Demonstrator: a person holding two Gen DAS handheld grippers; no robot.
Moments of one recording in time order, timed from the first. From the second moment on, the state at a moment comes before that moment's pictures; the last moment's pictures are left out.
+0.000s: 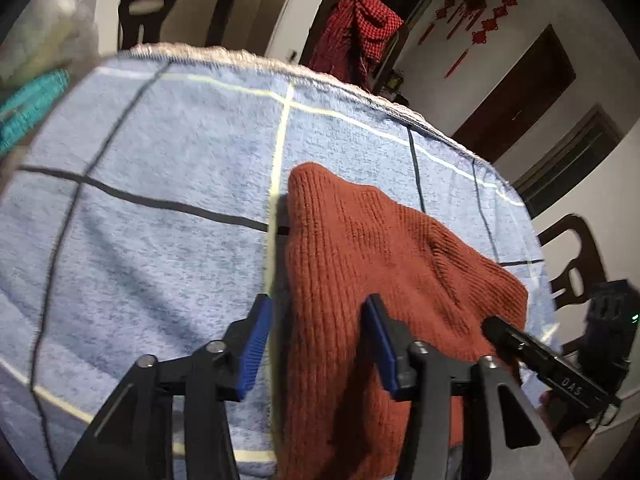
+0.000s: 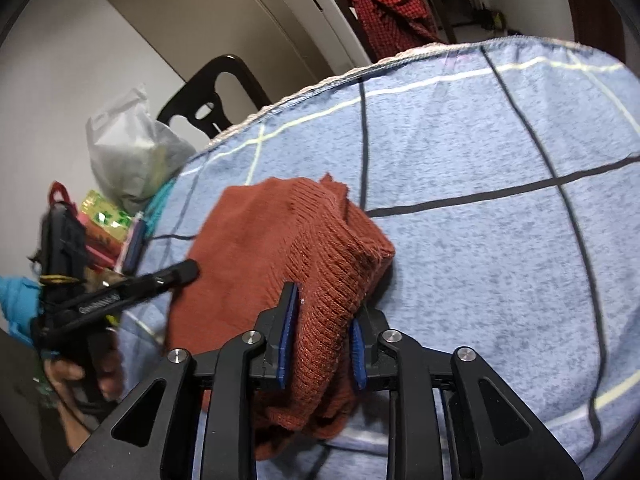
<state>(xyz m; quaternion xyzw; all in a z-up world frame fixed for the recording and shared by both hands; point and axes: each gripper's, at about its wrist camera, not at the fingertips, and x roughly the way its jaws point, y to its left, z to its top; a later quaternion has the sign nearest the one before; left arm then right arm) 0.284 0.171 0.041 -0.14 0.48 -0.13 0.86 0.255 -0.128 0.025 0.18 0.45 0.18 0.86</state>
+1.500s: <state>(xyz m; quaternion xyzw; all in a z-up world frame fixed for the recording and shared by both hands) 0.132 0.120 0.000 -0.01 0.44 -0.01 0.90 0.125 -0.070 -0.003 -0.03 0.43 0.06 0.90</state>
